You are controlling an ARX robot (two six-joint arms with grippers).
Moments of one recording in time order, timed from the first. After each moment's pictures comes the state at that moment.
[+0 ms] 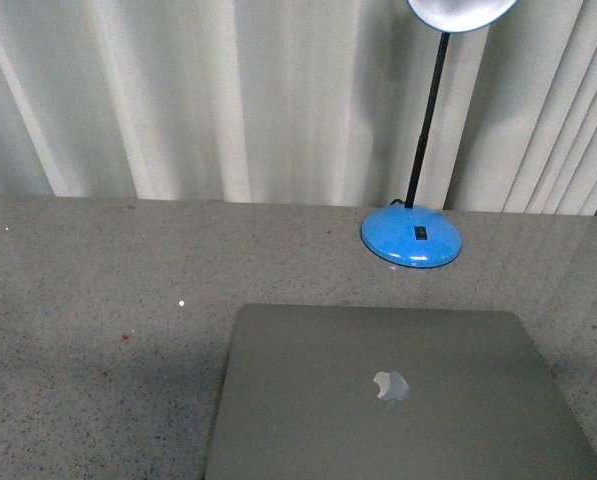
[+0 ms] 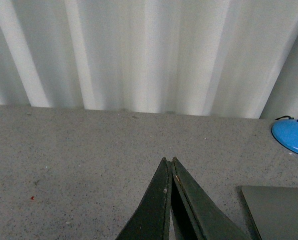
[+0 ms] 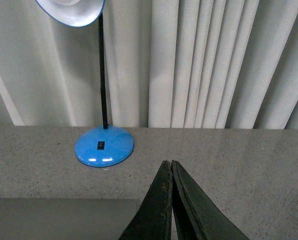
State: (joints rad) left arm -0.09 1.12 0.10 1.01 -0.08 -0.01; right arm 0.00 1.12 0.09 1.01 0.01 -0.01
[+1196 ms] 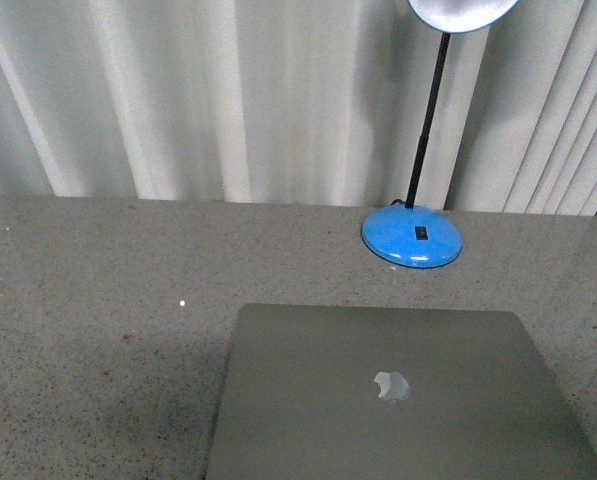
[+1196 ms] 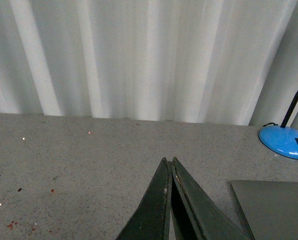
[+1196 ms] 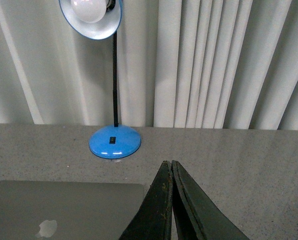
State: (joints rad) left arm 0.00 0.35 0.03 0.35 0.00 -0.01; right arm 0.00 0.34 0.01 0.35 0.00 -0.01
